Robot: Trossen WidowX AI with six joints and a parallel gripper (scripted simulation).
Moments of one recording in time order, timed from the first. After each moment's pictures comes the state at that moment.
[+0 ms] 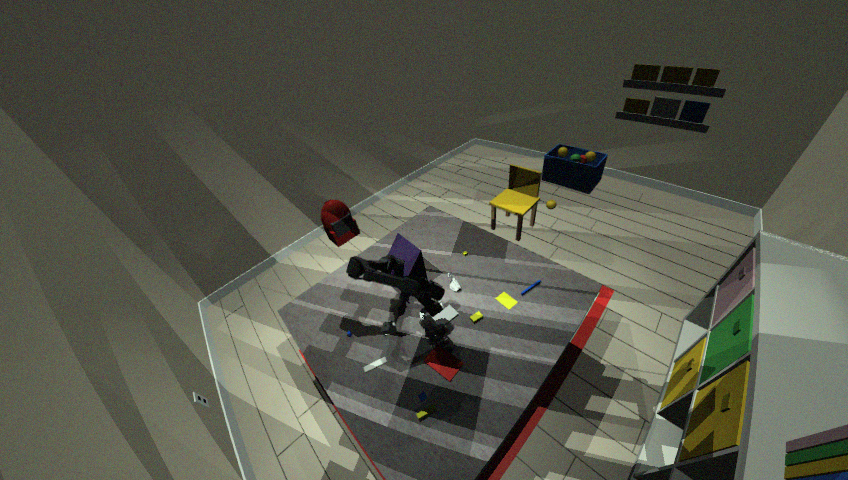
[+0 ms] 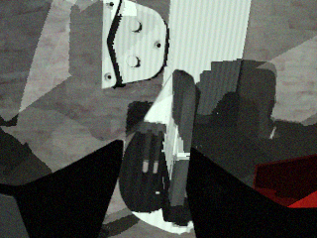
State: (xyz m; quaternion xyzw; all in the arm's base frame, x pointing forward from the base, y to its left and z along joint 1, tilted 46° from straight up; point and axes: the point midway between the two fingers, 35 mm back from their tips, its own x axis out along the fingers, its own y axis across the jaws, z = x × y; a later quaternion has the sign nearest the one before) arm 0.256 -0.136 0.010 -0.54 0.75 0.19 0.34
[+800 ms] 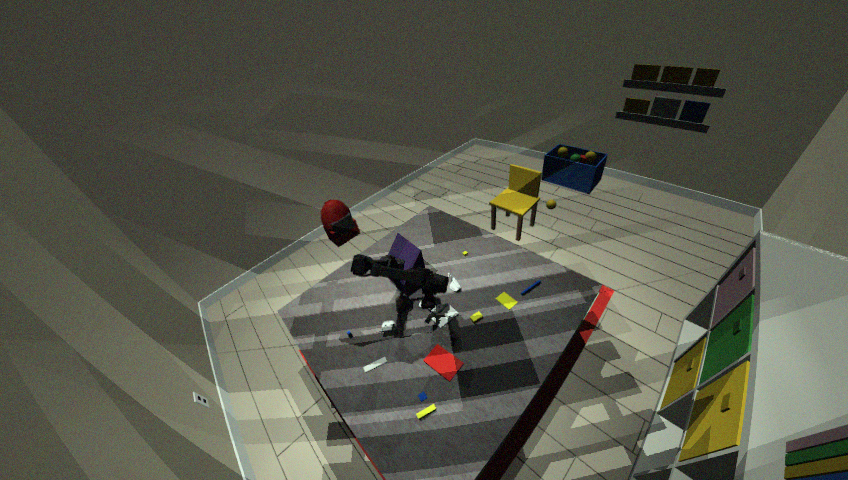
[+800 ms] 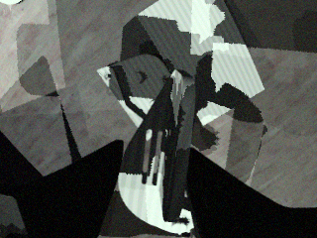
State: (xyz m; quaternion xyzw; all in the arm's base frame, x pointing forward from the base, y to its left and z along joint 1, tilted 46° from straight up) arm 0.241 -0.102 -0.019 -0.40 0.77 -0.05 0.49
